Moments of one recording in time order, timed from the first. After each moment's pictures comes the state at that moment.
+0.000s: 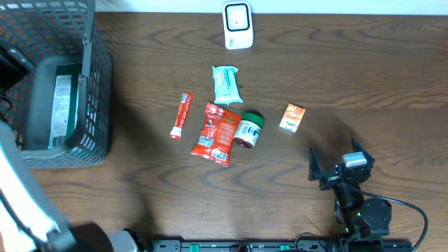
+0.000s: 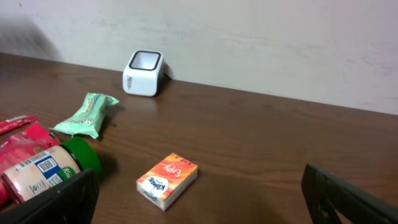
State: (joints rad) left arm 0.61 1.51 1.67 -0.83 0.15 -0.16; right arm 0.05 0.01 0.01 -0.06 -0.14 -0.08
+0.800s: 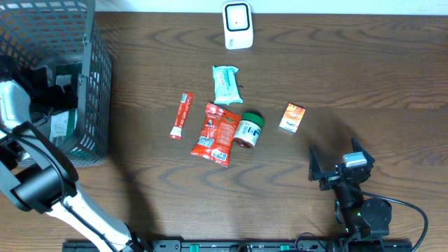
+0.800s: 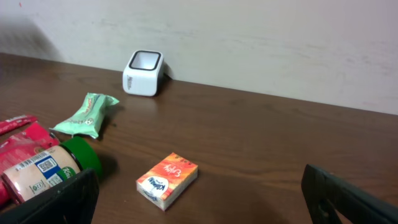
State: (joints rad) left arm 0.61 2.10 1.65 -0.86 0.20 0.26; right arm 0.05 0.01 0.01 -0.06 -0.14 -0.08
